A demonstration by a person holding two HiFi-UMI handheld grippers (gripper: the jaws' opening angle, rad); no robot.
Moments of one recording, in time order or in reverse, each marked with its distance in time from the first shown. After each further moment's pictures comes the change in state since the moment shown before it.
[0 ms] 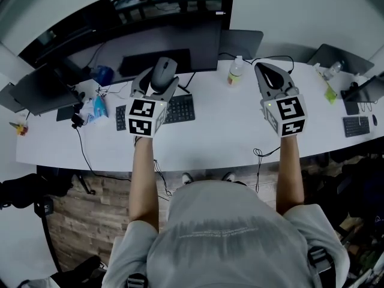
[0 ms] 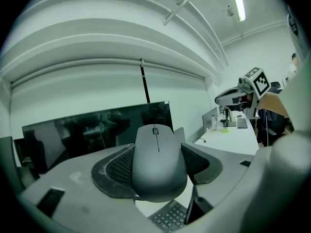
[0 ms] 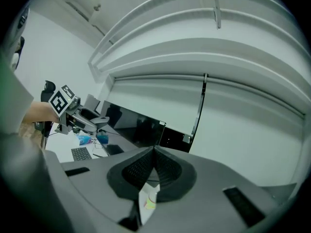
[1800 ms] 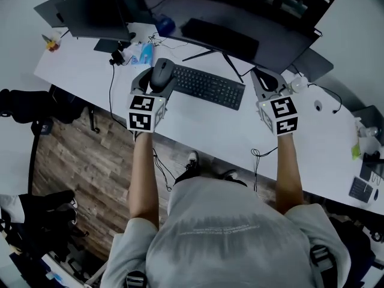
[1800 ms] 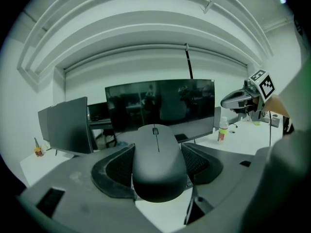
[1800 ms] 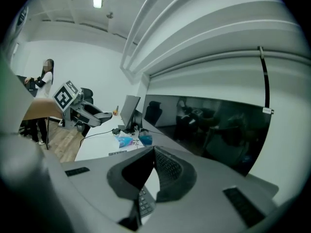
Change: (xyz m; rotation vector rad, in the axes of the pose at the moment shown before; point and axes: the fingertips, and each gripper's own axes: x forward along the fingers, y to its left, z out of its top) left arm -0.173 0.113 -0.139 -0.225 0.222 0.410; right arm 0.120 0.207 0.006 -0.050 0.022 0.493
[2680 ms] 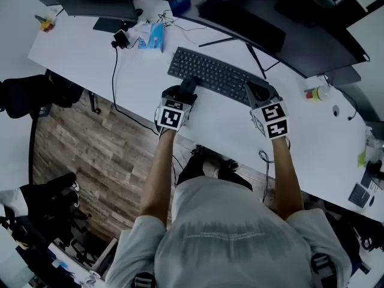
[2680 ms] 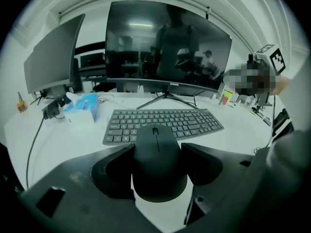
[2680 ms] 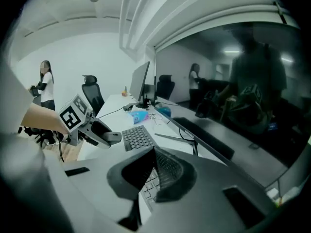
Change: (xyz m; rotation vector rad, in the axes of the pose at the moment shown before) left arm 0.084 -0.011 -0.224 -0.182 0.401 -0.139; right arm 0.115 0.088 -0.110 0.087 0.265 0.177
